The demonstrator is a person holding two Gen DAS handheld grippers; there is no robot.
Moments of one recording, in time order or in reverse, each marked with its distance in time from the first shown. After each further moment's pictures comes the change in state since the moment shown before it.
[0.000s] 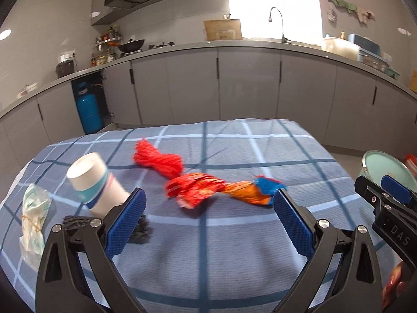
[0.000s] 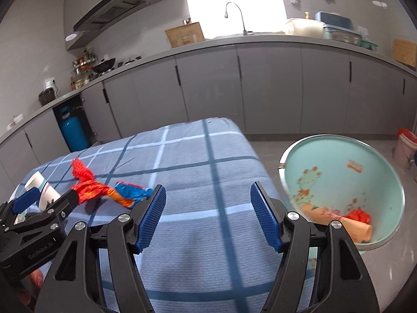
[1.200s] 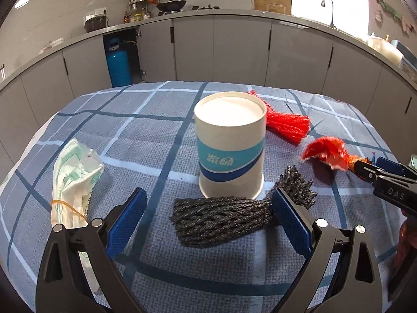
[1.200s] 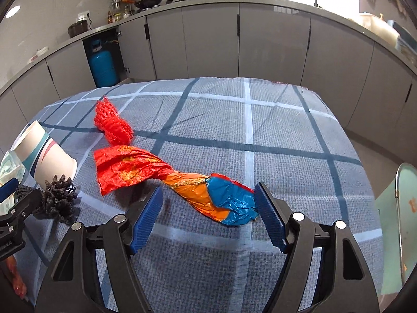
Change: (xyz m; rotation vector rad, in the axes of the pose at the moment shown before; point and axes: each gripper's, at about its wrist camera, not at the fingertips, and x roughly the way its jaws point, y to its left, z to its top) left arm 0.038 0.148 -0.027 -0.116 0.188 0.093; right arm 0.102 0.114 -0.001 -0.234 0.274 0.126
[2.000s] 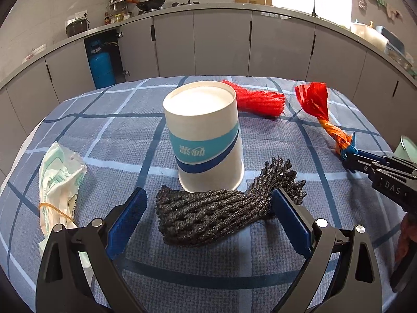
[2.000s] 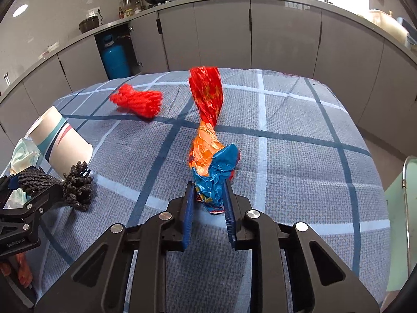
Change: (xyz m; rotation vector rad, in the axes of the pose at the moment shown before) left arm 0.001 -0.010 -0.006 0.067 0.034 -0.073; right arm -0.011 0.003 -0.016 -0.023 0.028 0.074
